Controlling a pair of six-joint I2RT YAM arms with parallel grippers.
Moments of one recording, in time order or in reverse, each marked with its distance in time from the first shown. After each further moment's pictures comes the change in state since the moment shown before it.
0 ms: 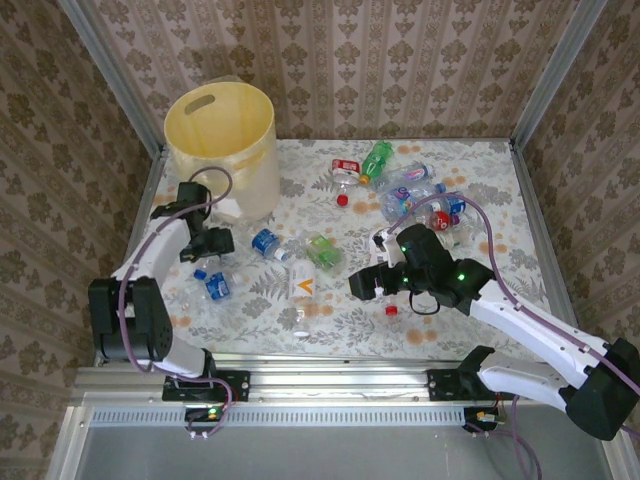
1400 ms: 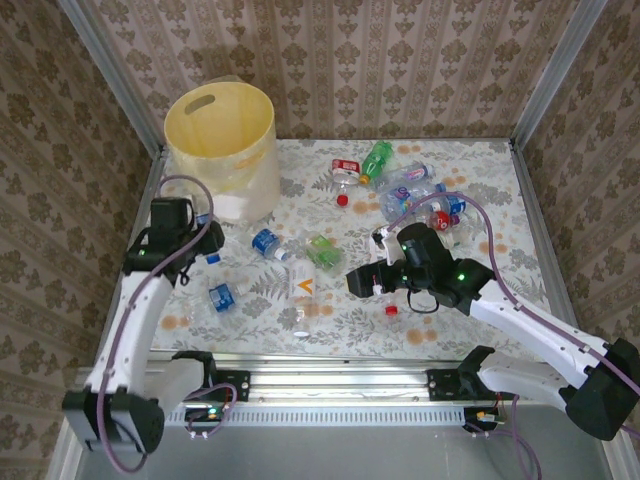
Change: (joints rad) left arm -0.078 -0.557 -0.102 0.030 0.048 -0.114; right arm 0.000 -0.002 0.000 0.042 -0.024 0.018
